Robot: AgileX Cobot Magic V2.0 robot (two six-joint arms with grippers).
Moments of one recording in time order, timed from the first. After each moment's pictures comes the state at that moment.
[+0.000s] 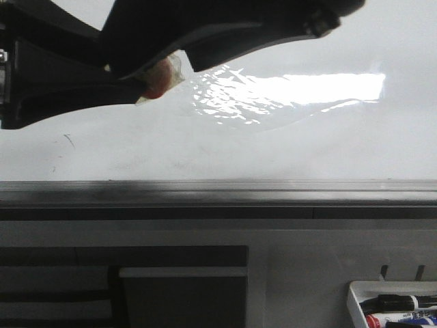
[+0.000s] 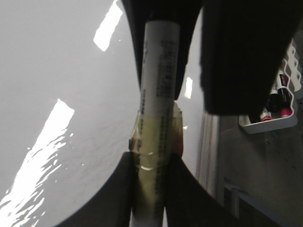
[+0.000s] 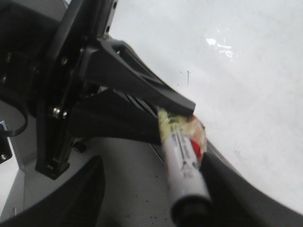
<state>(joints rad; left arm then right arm) -0.55 1.12 -0.40 0.91 -0.61 0.09 0.89 1.18 -0.81 0.15 0.20 -0.09</state>
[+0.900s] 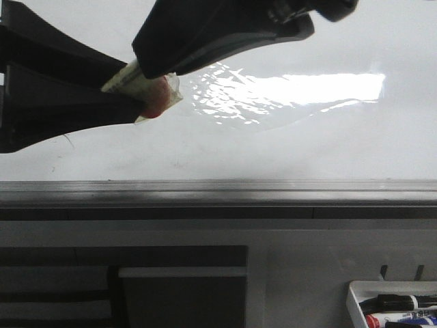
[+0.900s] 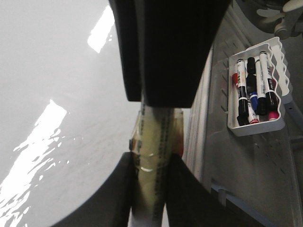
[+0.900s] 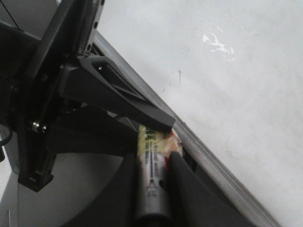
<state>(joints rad) -0.55 1.13 -0.36 0.89 -0.65 0.09 0.87 1.19 -0.82 0.15 0.22 -0.09</state>
